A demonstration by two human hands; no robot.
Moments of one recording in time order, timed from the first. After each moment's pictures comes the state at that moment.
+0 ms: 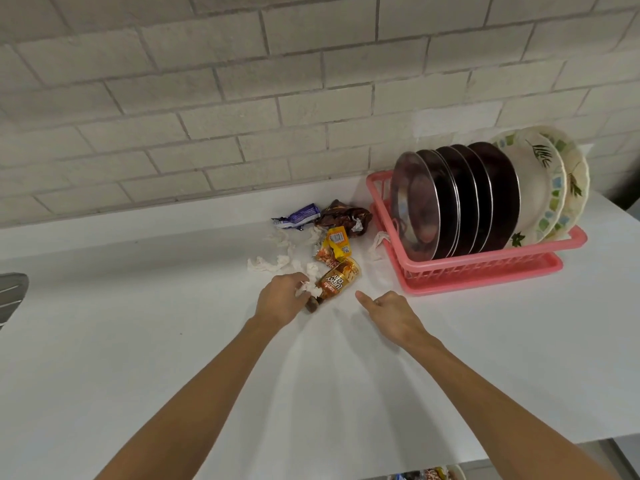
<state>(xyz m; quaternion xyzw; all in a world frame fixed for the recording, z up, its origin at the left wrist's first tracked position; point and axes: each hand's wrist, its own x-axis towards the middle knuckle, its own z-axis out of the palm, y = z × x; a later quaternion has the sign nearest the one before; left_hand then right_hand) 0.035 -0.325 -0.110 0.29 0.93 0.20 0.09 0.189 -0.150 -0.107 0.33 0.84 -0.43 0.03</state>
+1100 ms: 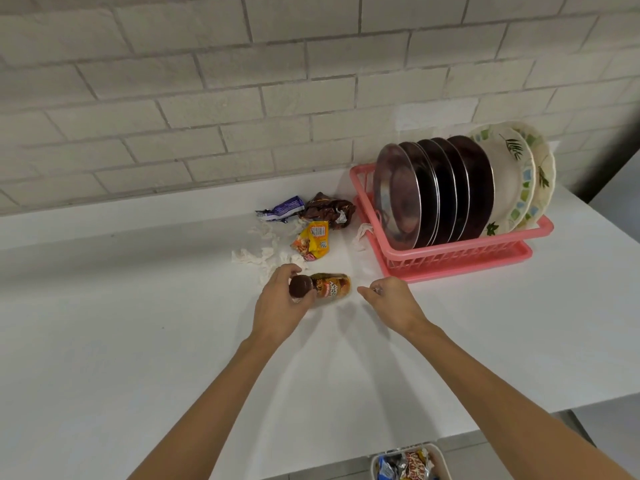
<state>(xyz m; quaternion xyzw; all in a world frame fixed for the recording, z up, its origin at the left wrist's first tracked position) 0.099 -0.328 -0.101 0.26 0.87 0.41 0.04 0.216 -0.139 -0.095 0.27 0.87 -0.41 -0.06</state>
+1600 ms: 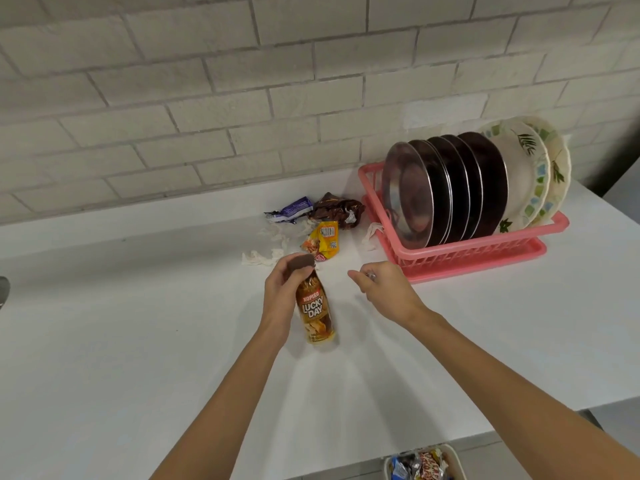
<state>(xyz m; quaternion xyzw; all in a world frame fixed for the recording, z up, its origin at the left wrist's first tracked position) 0.096 -0.331 -0.068 0.09 0.64 0.74 0.20 0.192 -0.164 -0.062 0.21 0.87 -0.43 -0.10</state>
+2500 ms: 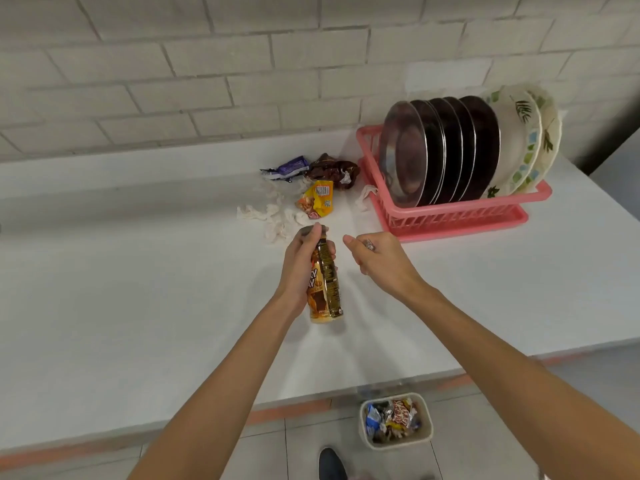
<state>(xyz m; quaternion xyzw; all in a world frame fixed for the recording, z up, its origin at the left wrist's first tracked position) 0.149 -0.325 -0.054 0.10 0.56 0.76 0.31 0.229 -0.192 -0.042 0.18 0.84 -0.50 -0.13</state>
